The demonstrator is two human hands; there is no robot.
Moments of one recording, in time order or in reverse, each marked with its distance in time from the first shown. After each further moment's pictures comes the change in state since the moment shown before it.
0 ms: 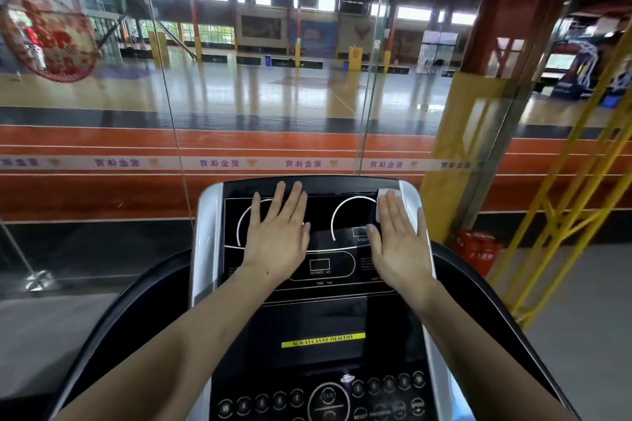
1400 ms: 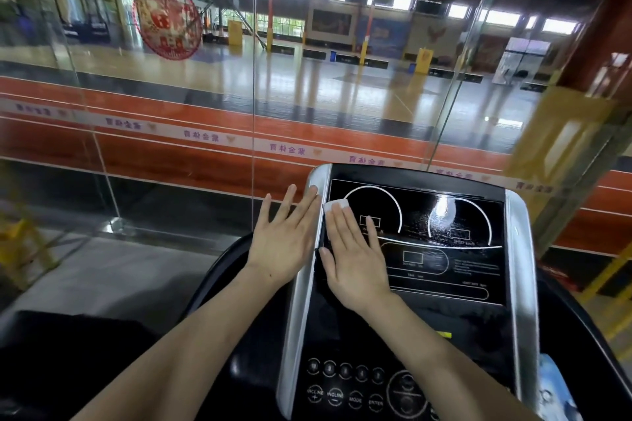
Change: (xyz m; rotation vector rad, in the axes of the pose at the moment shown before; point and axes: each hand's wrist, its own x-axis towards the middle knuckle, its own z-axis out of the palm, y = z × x) left_hand -0.109 -0.130 -0.008 0.078 0.028 -0.098; right_hand -0.041 -0.230 0.035 0.071 -0.102 -0.444
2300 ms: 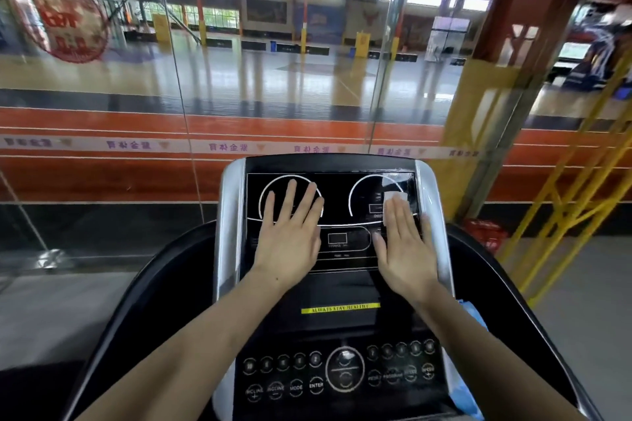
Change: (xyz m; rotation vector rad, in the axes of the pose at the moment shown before) left_hand 0.039 0.132 0.000 -0.078 -0.002 0.154; right_hand -0.100 0.186 -0.024 -0.078 0.057 0.405
